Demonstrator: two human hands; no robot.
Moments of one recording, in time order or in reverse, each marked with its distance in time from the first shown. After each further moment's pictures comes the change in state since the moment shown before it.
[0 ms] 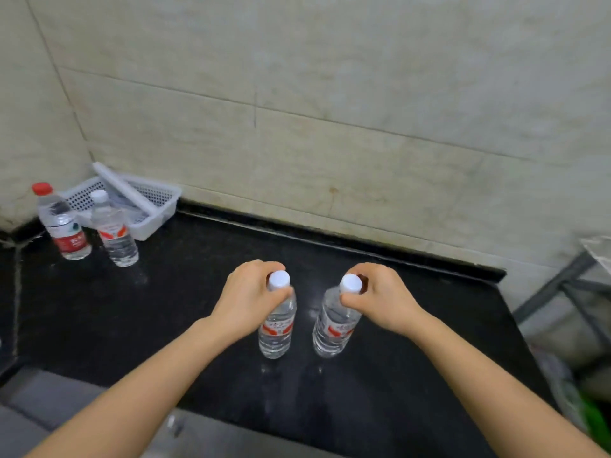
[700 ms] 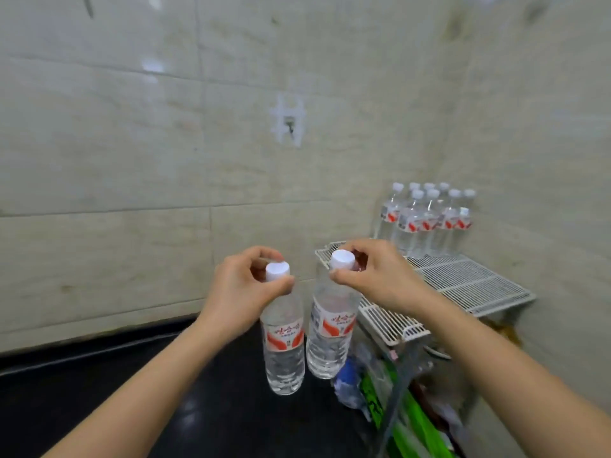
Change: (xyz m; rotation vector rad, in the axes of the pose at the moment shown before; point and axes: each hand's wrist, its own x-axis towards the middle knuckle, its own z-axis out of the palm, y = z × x) left_hand 0.030 0.388 0.194 -0.561 -0.223 0.401; right_hand -0.187 0.188 -0.338 0.016 0.515 0.116
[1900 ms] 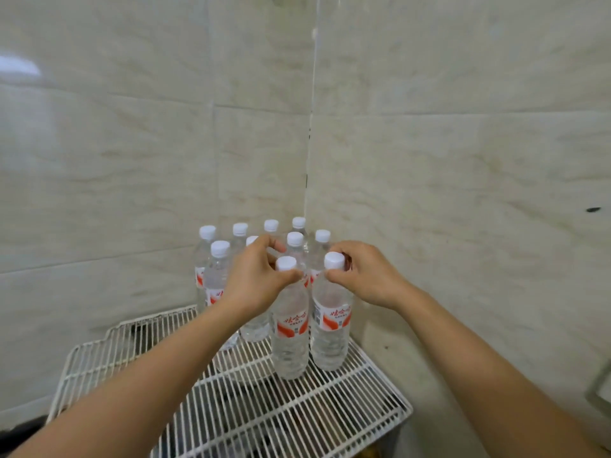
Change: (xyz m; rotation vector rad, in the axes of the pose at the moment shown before) left_hand 0.290 0.120 0.494 0.049 -0.119 0.037; right_hand 0.168 0.420 -0.340 -0.198 0.091 0.014
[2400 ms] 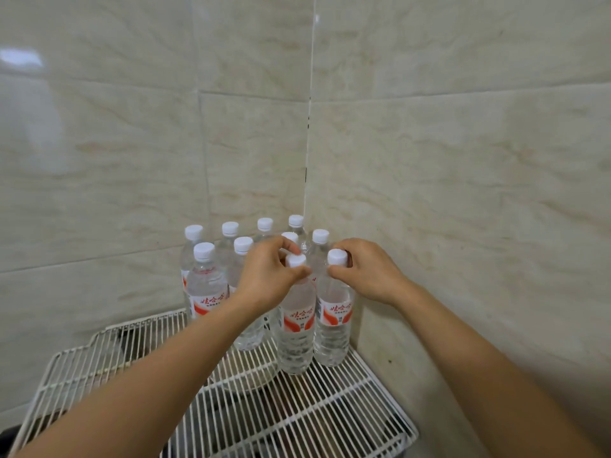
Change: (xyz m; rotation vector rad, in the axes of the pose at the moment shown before) left_hand 0.045 -0.014 0.044 0.013 -0.004 0.006; right_hand 0.039 0.050 0.006 -0.079 -0.032 0.060
